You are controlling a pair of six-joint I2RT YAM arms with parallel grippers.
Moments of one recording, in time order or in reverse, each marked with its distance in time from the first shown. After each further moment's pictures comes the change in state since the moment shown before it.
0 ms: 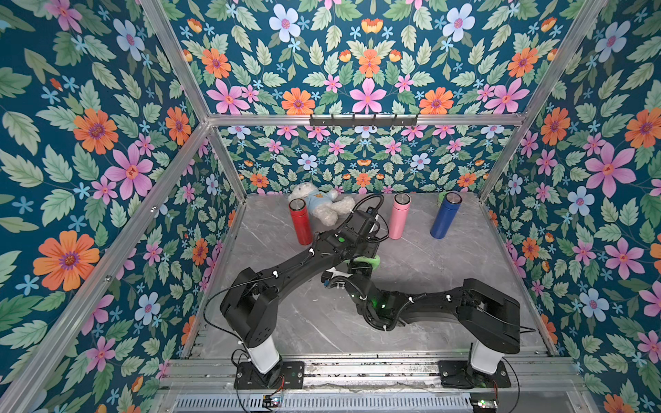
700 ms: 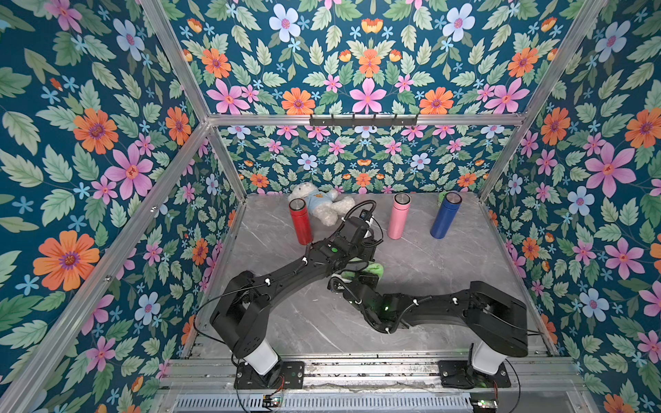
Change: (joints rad) left arm 0.001 -0.092 -0.168 0.200 -0.003 -0.033; right arm 0.016 0.009 -0.040 -0.369 -0.119 0.536
